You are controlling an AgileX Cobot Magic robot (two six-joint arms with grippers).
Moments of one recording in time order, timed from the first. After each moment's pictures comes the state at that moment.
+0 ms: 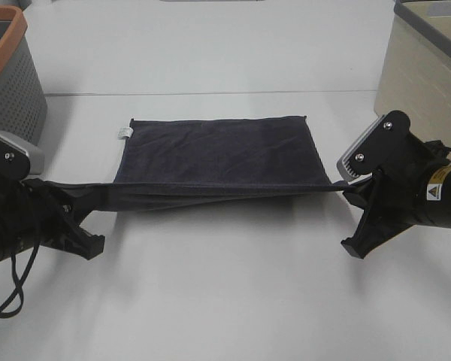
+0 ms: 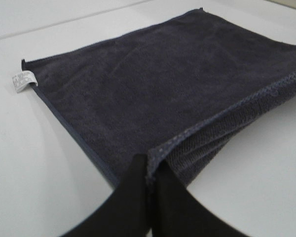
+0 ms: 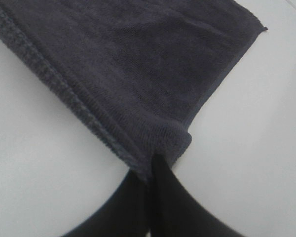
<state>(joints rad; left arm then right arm) -0.29 1.89 -0.33 0.29 -1.11 -0.03 0.29 1.60 -0.42 -0.19 -0.39 -0.40</state>
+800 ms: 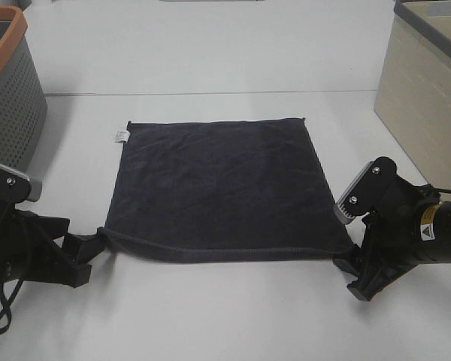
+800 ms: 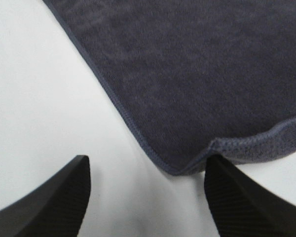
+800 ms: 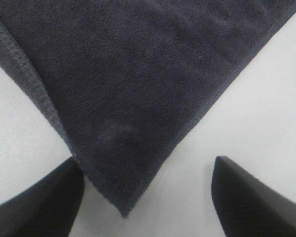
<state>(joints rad) -0.28 1.89 -0.30 0.28 -0.92 -0.11 0.28 1.73 -0.40 -0.34 -0.35 -0.26</state>
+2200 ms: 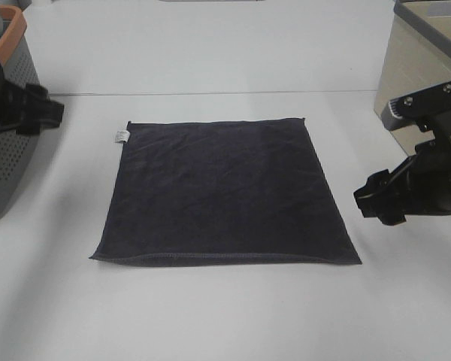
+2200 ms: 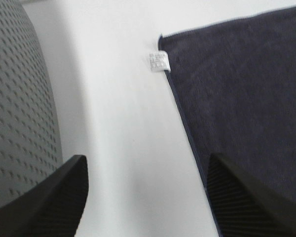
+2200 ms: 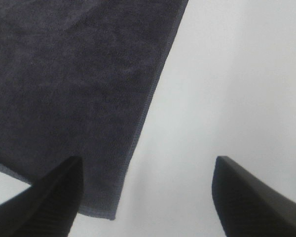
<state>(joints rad) -0.28 1.50 -0.86 0.30 0.20 -0.35 0.28 1.39 -0.51 -0.04 0.03 -0.08</state>
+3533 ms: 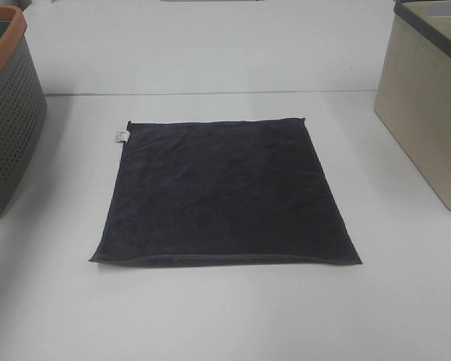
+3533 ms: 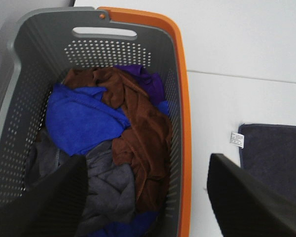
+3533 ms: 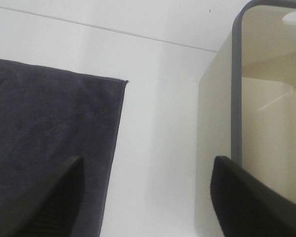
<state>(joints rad) 0.09 1.54 -1.77 0.01 1.10 -0.06 0.27 1.73 -1.93 -0.19 1.21 0.07</state>
